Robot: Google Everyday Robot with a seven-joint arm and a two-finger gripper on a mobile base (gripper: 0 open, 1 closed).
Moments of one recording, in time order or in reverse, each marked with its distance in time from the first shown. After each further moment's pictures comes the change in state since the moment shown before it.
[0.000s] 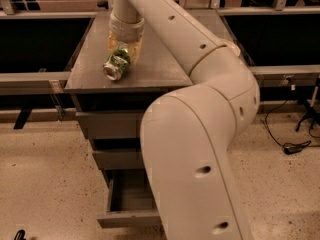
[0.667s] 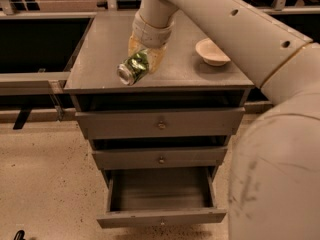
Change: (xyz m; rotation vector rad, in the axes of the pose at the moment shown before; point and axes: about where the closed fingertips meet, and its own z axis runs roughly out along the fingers) arm -0.040 0.070 -0.058 0.068 0.033 0.271
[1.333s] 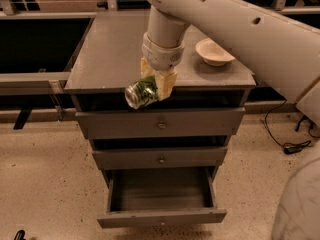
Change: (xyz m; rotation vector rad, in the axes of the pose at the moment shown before) arm -0.051 0.078 -0.003 -0.177 -0.036 0.301
